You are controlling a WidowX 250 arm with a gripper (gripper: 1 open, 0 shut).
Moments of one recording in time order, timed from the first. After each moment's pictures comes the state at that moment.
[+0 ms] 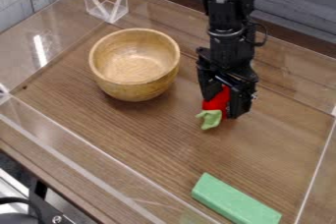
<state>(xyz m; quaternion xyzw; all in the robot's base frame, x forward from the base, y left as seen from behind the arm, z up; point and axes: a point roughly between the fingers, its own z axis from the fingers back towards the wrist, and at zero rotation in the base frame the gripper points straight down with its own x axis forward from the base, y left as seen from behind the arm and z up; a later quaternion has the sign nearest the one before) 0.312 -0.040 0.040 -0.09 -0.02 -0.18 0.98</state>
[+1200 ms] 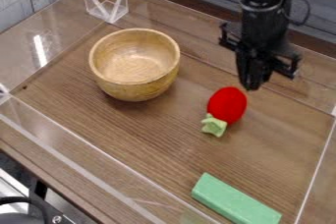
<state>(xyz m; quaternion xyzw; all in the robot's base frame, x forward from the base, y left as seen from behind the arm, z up) 0.317 -0.074 0.083 -0.06 -0.08 -0.13 0.99</state>
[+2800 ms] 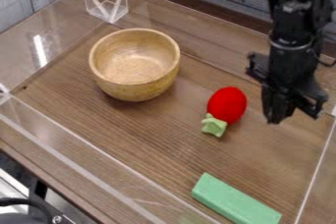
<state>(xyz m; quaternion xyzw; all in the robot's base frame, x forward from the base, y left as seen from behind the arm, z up) 0.309 -0.115 0.067 -0.07 -0.06 -0.20 0.98</state>
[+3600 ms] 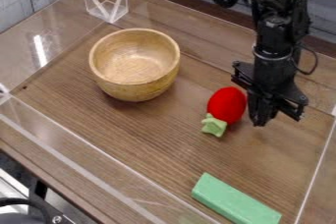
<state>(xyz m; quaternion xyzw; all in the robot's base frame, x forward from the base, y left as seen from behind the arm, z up) 0.322 -0.091 0.035 -0.06 -0.06 -0.14 0.99</state>
